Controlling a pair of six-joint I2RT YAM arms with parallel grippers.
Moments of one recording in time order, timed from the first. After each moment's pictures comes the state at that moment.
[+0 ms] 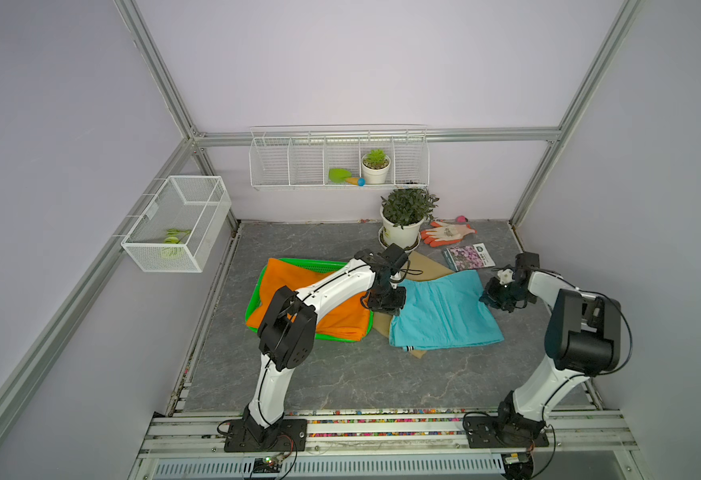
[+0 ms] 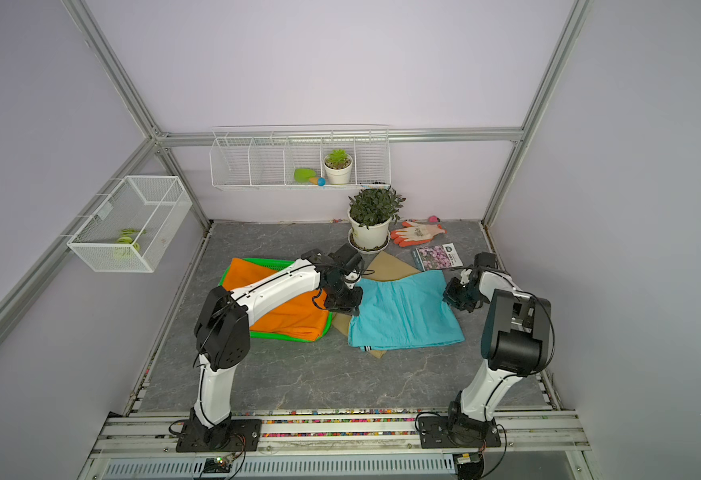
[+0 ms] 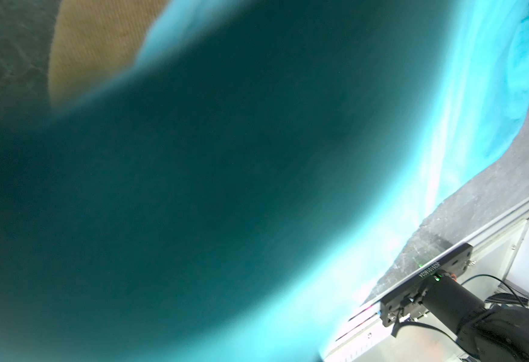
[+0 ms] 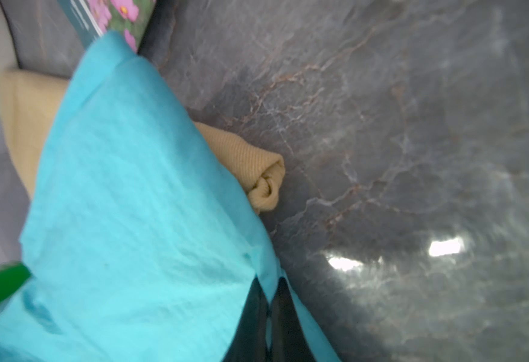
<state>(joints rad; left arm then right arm) -0.83 2.05 1.78 -1.03 0.30 -0.53 -0.27 1.77 1.11 -0.64 -0.42 0.31</state>
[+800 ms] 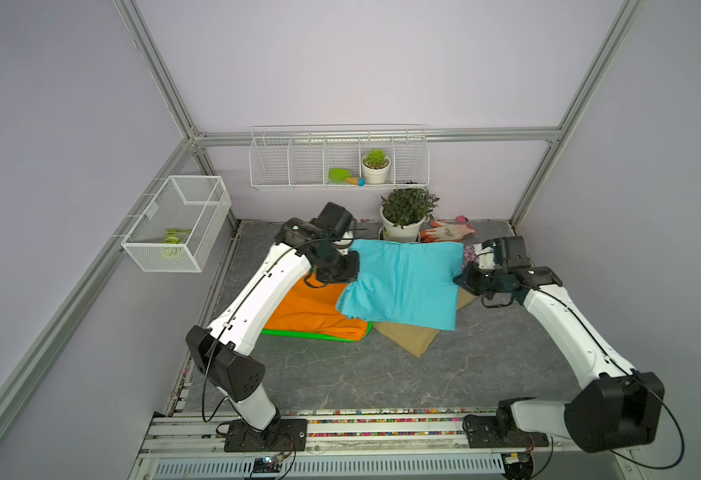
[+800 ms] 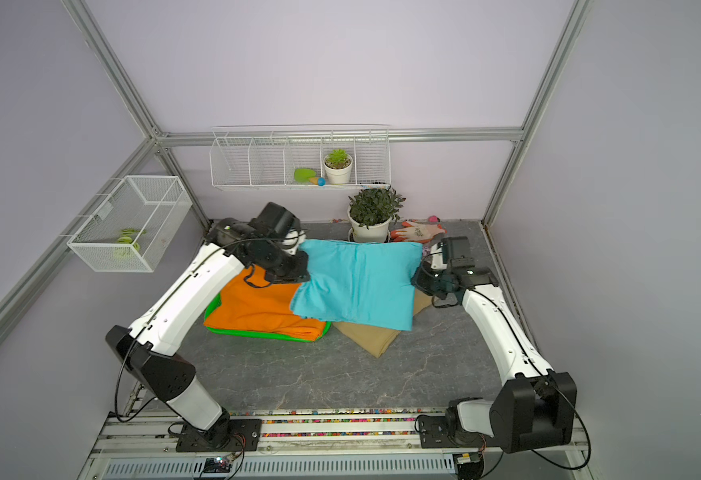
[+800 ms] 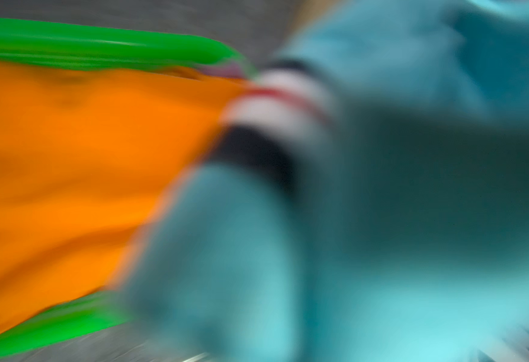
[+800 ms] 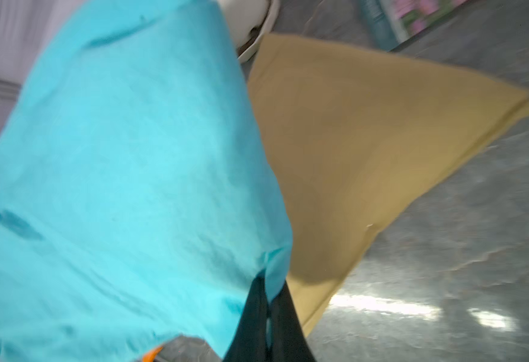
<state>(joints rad) -0.53 1.65 1.87 -1.37 0.13 -0.46 0.20 1.32 1.16 -0.75 -0.36 0.60</state>
